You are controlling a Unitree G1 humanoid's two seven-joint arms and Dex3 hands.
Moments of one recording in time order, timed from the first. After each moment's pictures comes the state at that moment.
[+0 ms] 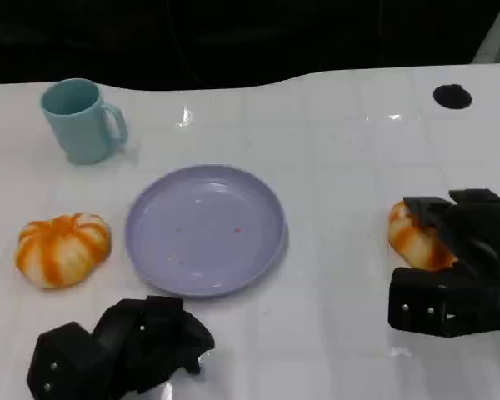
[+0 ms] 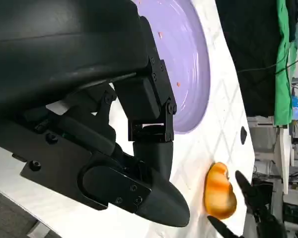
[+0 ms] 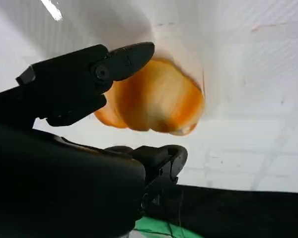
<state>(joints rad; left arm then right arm) 0.00 0.02 -0.01 0.45 -0.10 -0.35 -0.34 -0.41 -0.38 0.38 0.48 -0.84 0.06 0.00</state>
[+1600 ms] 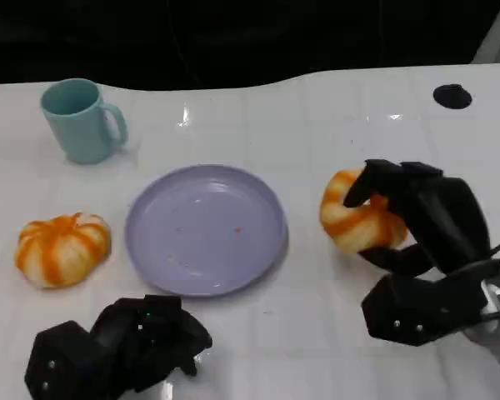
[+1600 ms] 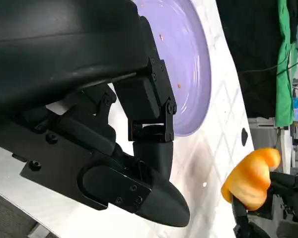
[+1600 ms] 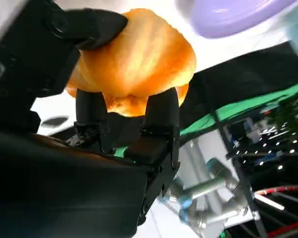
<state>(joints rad) -0.01 0.02 0.00 0.46 -0.10 -0.35 -0.34 -0.47 -0.25 0.37 0.65 -0.62 -0.47 -0.48</state>
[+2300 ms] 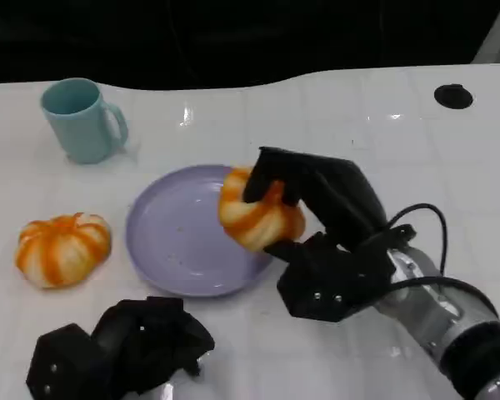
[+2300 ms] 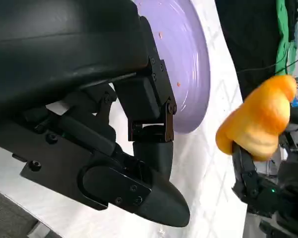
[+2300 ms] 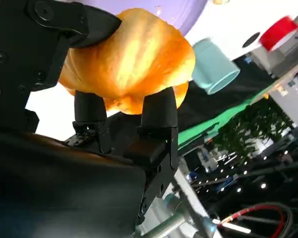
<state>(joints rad) 0.00 0.02 -0.01 0.46 -0.10 -0.36 -0.34 -0.65 -0.01 0.41 0.80 -0.59 -0.49 -0.35</state>
